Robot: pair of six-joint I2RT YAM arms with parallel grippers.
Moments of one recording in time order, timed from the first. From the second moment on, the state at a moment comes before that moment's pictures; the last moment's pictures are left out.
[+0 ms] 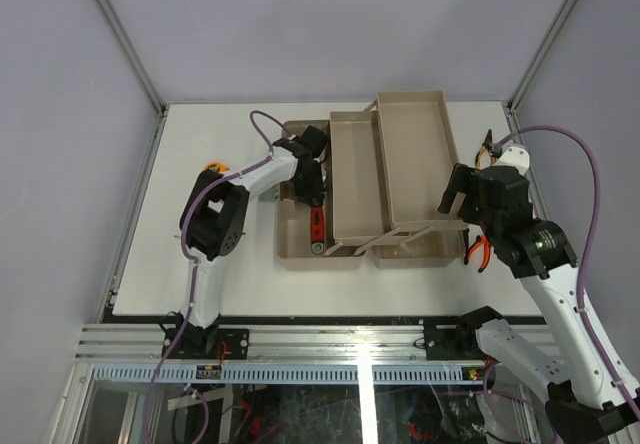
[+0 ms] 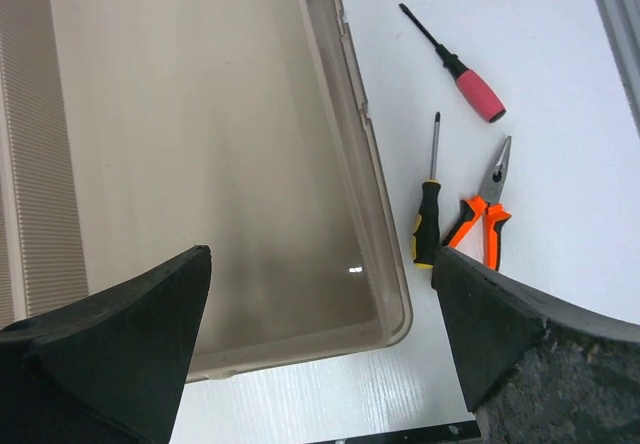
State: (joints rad) left arm -0.50 2.10 1.62 -0.73 0.04 -0.65; right arm 0.36 0.84 1.09 -0.87 0.37 0.43
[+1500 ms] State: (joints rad) left arm -0.02 1.68 1.62 -0.75 -0.05 -0.53; right arm 0.30 0.98 1.25 -0.96 0.44 0.39
